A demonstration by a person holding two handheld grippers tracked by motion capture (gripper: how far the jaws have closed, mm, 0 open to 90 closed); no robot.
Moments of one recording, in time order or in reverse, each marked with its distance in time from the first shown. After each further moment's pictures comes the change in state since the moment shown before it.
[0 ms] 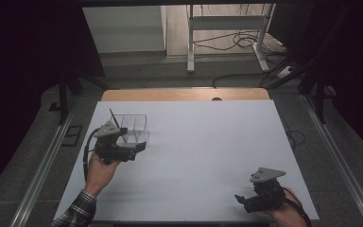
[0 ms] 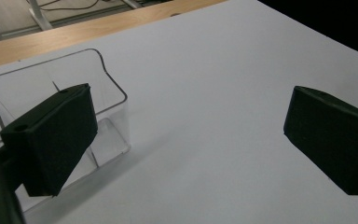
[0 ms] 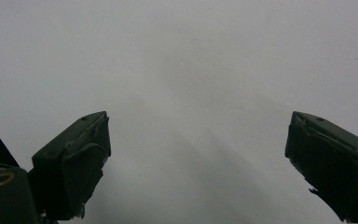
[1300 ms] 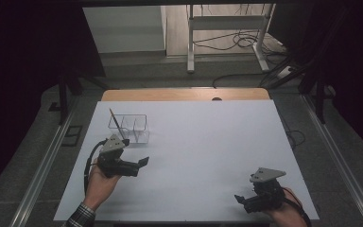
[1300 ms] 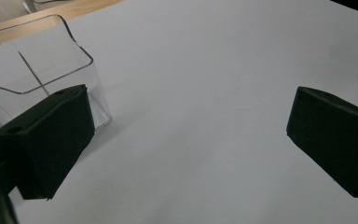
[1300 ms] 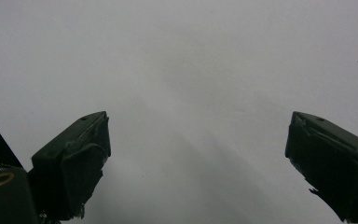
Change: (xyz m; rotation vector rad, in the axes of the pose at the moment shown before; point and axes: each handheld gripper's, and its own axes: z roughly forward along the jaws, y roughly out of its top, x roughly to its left) left arm -0.027 -0.022 -0.005 0.061 0.013 0.077; right arm 0.001 0.000 0.000 -0.005 0.005 -0.003
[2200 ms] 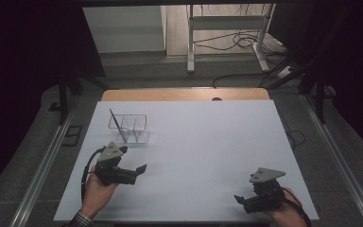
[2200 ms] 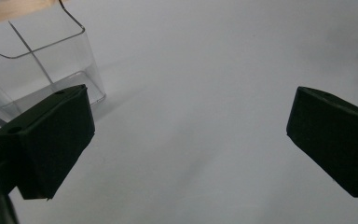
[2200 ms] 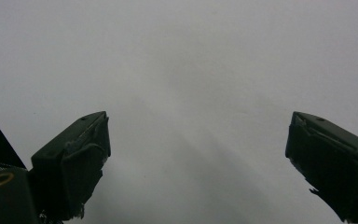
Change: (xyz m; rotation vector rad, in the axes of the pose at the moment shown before) left arm -0.007 -0.019 -0.007 0.019 -0.002 -0.008; right arm 0.001 0.001 0.000 -0.002 0.002 -0.006
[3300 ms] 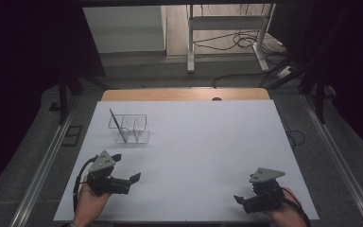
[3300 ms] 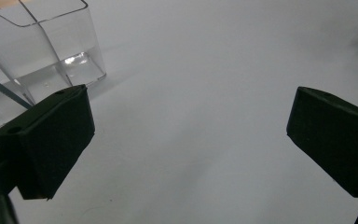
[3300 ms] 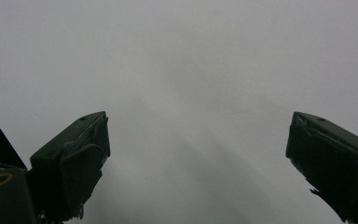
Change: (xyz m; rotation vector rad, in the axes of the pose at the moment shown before) left arm -0.007 -0.021 -0.020 -0.001 0.011 -0.013; right arm 0.000 0.000 0.001 -0.001 0.006 0.001
